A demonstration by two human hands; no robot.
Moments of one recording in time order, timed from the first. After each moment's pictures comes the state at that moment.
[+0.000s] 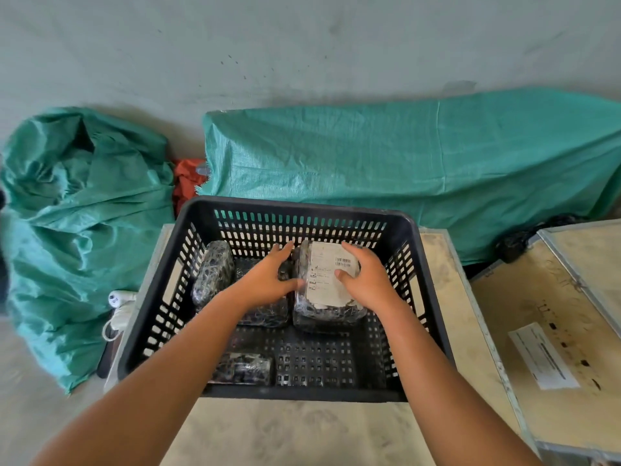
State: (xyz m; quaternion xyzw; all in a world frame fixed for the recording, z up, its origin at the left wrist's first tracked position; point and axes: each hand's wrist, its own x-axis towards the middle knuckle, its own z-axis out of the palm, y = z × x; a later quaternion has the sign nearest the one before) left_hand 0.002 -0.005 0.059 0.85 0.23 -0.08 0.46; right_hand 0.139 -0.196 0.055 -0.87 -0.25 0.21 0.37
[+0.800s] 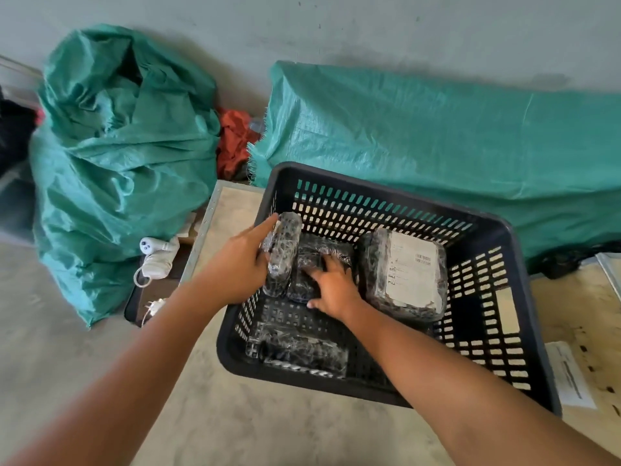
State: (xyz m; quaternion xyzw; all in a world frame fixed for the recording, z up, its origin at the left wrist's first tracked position) left_hand -0.136 0.105 0.073 0.89 0.29 0.05 0.35; right_hand 0.034 -0.050 -0.055 -0.84 -0.48 0.24 -0.03
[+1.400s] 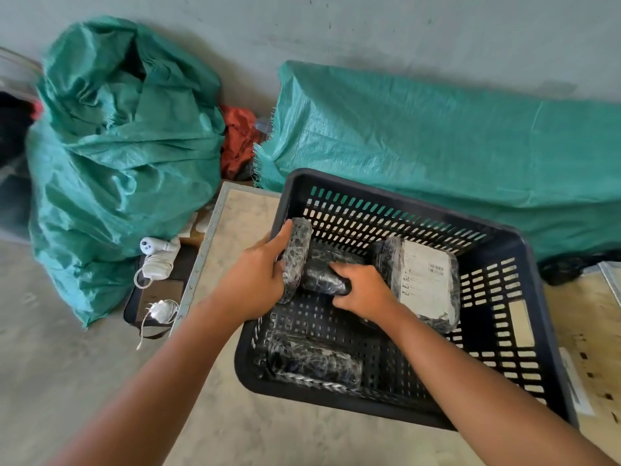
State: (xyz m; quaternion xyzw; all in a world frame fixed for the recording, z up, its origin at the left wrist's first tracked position) left_hand -0.140 0.108 0.067 0.87 0.26 0.07 0.41; right_hand 0.058 -0.057 -0.012 -0.84 -0.45 0.27 0.11
